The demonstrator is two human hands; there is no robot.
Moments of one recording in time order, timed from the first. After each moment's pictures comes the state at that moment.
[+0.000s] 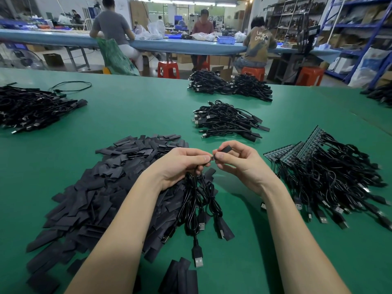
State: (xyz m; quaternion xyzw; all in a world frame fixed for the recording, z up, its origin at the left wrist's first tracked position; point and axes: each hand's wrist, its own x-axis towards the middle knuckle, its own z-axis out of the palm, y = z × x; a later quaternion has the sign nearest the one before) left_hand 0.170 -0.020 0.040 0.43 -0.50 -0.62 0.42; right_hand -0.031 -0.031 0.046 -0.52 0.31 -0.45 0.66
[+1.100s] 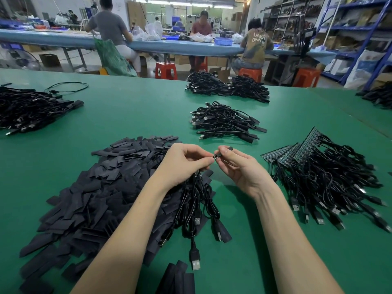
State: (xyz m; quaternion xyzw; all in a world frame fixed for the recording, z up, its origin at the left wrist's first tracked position) left_hand 0.158 -0.019 0.035 0.44 -0.63 -0.41 0.49; right_hand -0.032 -0.037 0.038 -0.35 0.34 -0.49 0.73
